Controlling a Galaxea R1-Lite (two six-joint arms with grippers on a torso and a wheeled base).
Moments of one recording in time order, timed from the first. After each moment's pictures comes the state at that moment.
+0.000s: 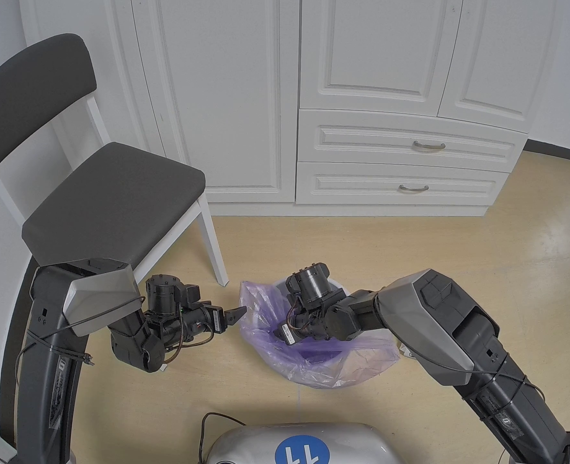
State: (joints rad) left arm -0.25 2.60 -1.01 -1.18 -0.30 -0.19; right arm 0.62 2.83 -2.00 -0.04 -0.06 -0.01
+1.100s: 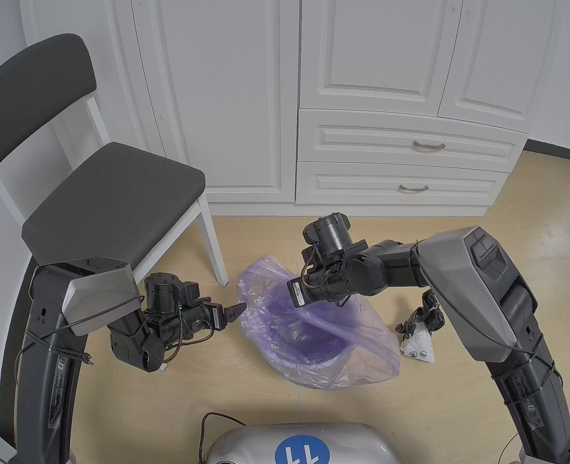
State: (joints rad) left arm -0.25 2.60 -1.01 -1.21 -0.30 -0.19; right arm 0.58 2.63 -2.00 0.11 0.00 0.07
